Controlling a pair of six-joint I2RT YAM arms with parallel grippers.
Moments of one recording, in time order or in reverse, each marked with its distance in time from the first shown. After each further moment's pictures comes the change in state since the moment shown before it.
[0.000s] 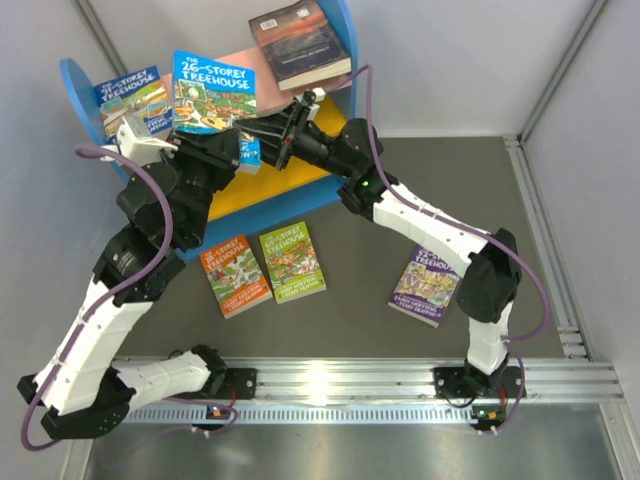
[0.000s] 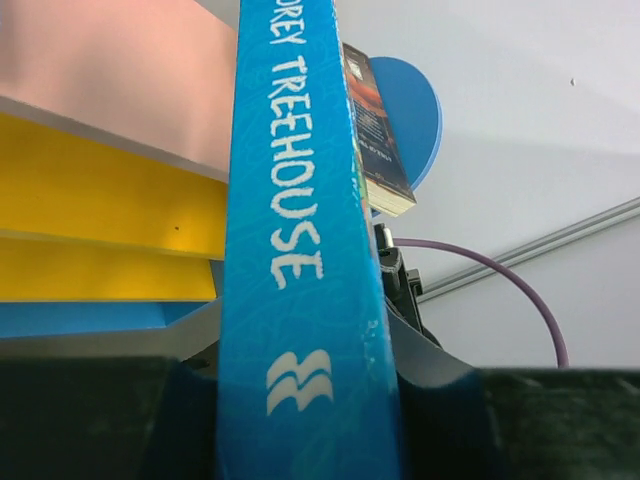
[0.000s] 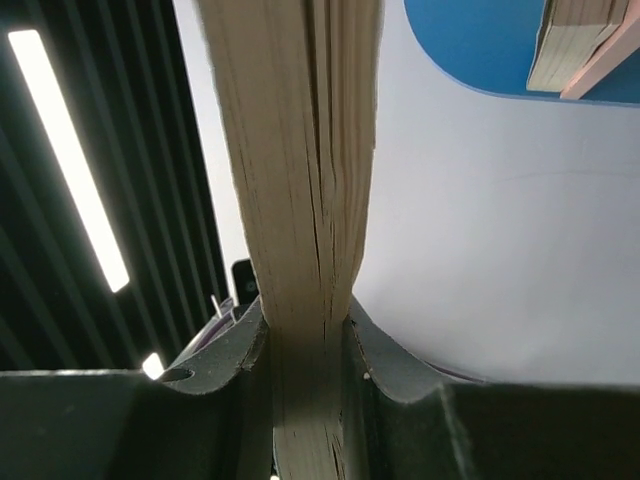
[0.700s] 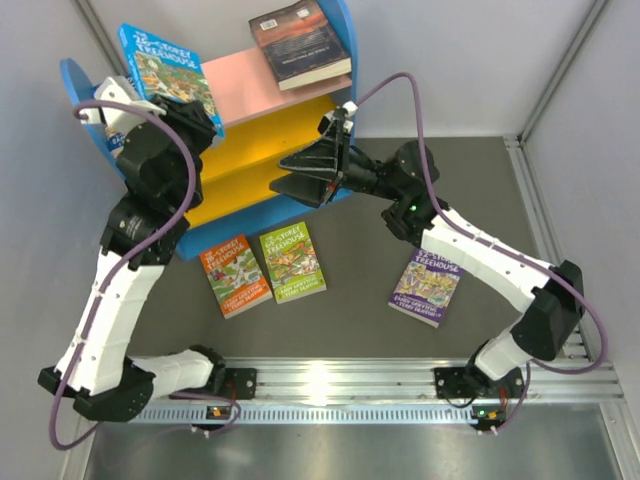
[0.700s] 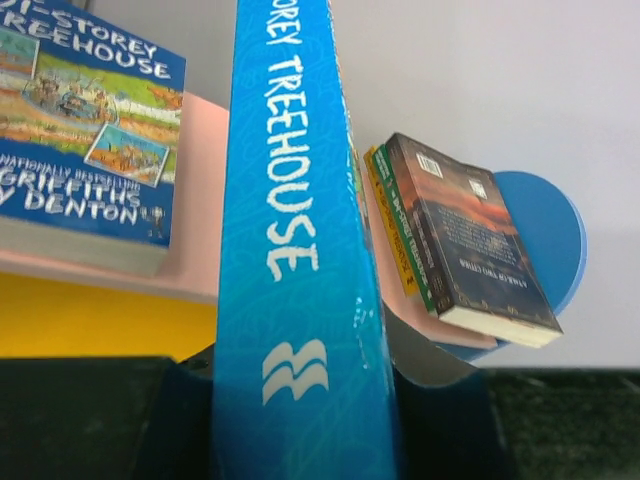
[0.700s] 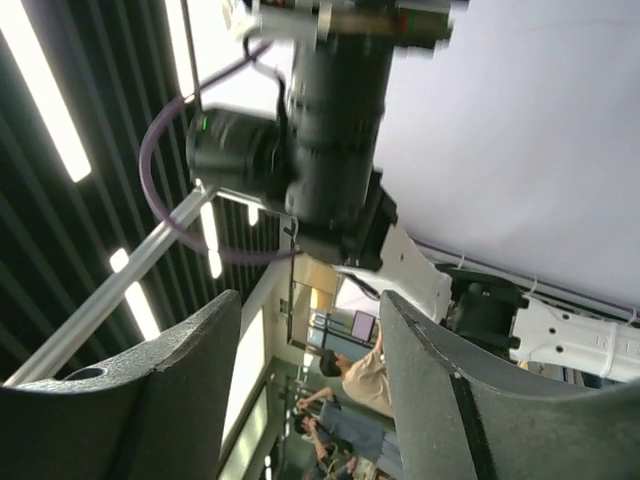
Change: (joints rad) left arm 0.193 0.121 0.119 0.025 -0.077 0.282; right arm -0.034 -0.343 -0.374 0.060 -0.212 -0.062
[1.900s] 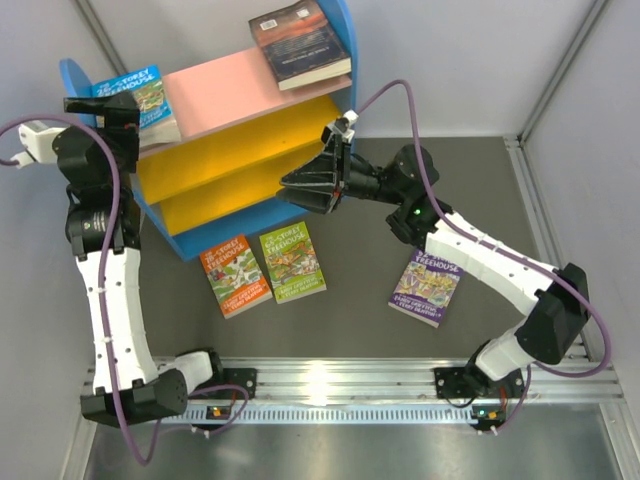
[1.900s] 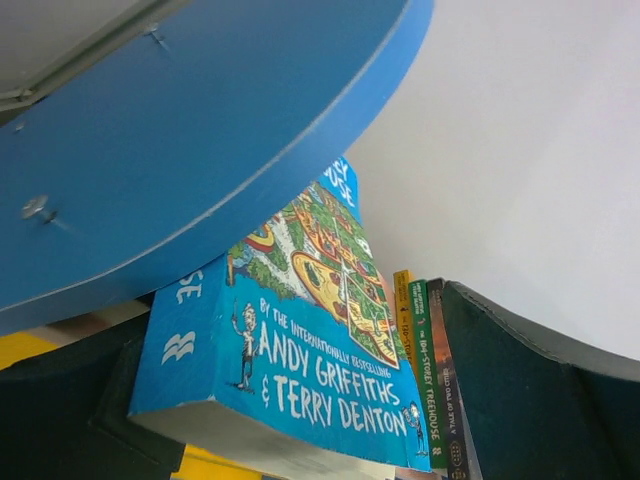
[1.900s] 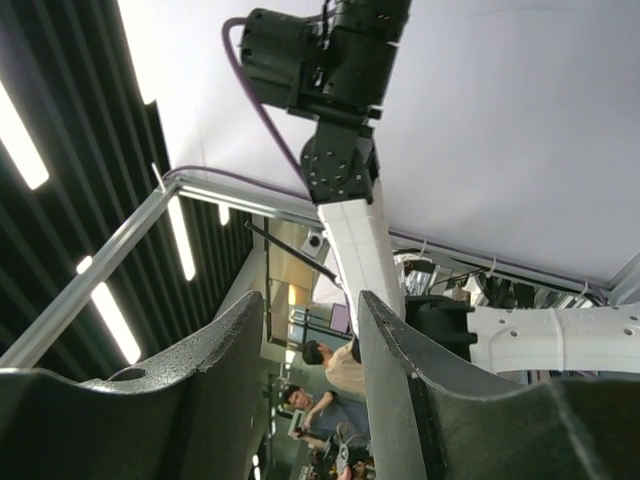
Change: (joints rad) left arm 0.732 -0.021 -0.148 0.023 0.584 -0.532; right arm -0.017 -0.045 -0.072 -0.059 -0.053 -0.071
